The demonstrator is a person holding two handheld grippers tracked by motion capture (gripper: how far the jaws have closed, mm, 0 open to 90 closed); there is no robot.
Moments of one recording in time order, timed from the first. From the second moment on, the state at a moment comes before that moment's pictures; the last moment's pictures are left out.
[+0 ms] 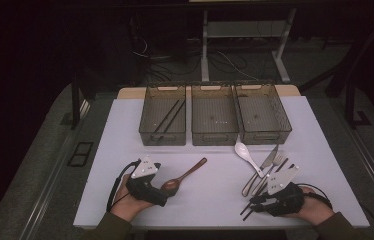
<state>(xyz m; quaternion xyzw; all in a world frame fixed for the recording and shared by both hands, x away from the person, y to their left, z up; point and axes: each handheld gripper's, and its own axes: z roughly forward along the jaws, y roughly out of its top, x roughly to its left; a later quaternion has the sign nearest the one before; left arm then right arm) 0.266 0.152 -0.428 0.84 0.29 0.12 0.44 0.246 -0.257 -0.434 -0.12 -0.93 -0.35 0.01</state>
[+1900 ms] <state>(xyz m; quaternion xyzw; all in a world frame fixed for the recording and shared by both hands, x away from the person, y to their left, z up) 0.267 0.150 -0.429 0.84 0.29 0.11 0.44 0.237 -0.244 -0.441 0.01 -0.95 -0.32 0.01</state>
